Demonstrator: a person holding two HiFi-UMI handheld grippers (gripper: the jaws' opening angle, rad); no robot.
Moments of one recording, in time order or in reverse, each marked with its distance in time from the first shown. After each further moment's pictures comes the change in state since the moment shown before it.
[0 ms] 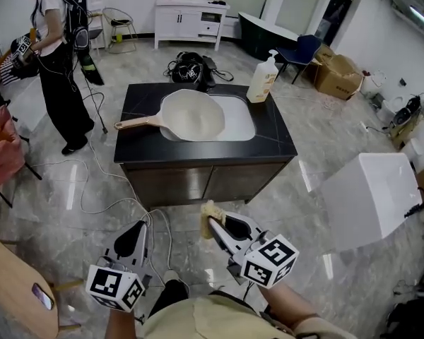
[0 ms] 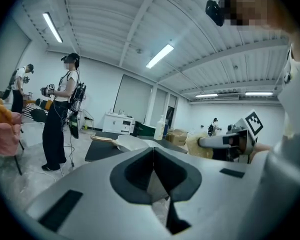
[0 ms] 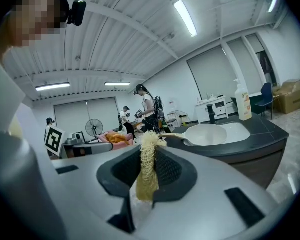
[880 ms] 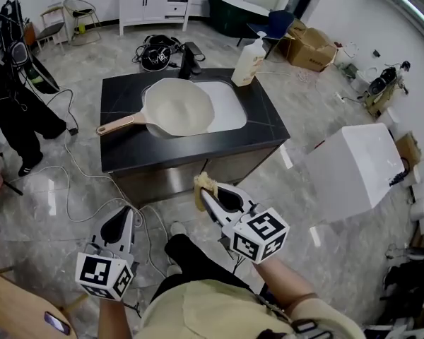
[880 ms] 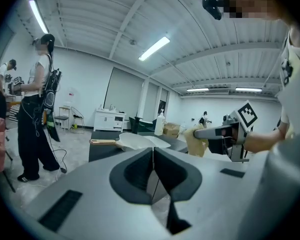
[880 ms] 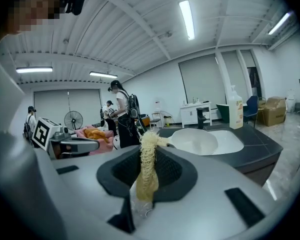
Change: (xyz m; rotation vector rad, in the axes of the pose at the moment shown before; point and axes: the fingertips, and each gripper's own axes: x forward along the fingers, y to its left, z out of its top) left arm 0.065 0.106 0.004 0.067 0.066 -0.127; right arm 0.106 -0.046 0.018 -0.057 0.020 -0.216
